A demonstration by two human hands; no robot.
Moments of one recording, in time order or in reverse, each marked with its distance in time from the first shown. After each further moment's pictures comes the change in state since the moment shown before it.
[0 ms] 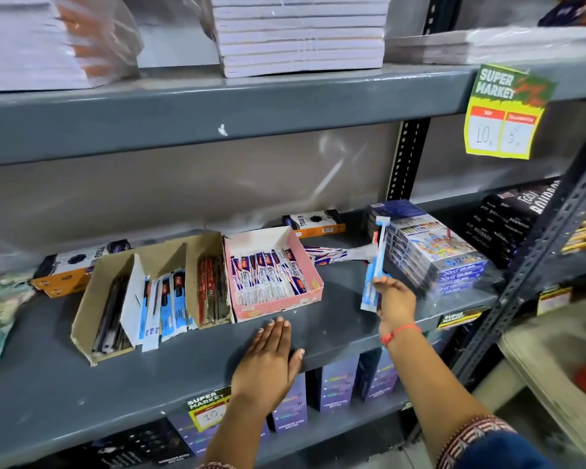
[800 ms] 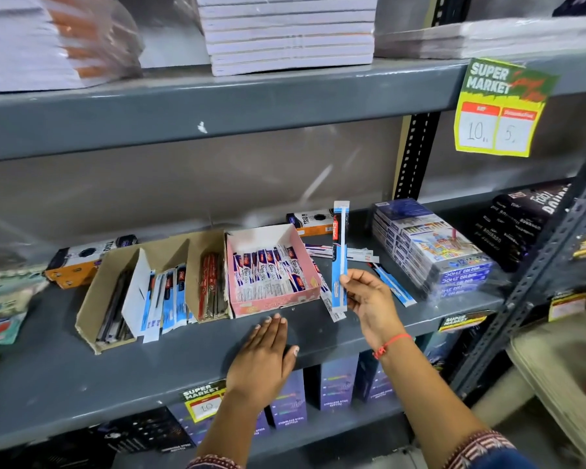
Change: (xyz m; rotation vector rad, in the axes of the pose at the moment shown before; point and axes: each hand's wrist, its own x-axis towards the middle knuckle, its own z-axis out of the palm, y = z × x) left_hand -0.001 0.002 0.001 0.028 -0.015 -0.023; right_hand -0.027 0.001 0.001 0.007 -0.580 -0.031
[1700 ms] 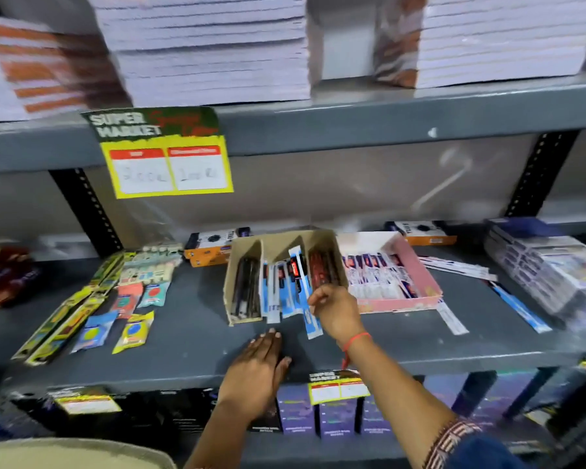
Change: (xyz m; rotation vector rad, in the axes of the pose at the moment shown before) left_hand -0.103 -0.156 -0.034 0.011 0.040 -0.176; right_hand -0.037 0.087 0.208 -0.817 -0.176 -0.074
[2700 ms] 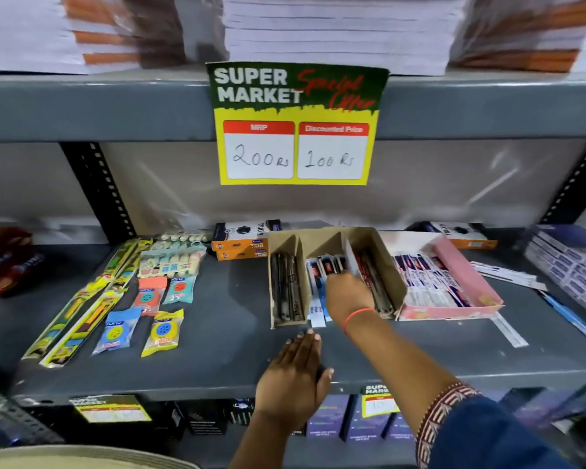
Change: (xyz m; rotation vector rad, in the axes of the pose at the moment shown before) left_hand -0.003 -0.035 0.004 -0.130 0.131 0.113; right_hand 0.036 -0.037 0.076 -1.080 -0.032 -0.089
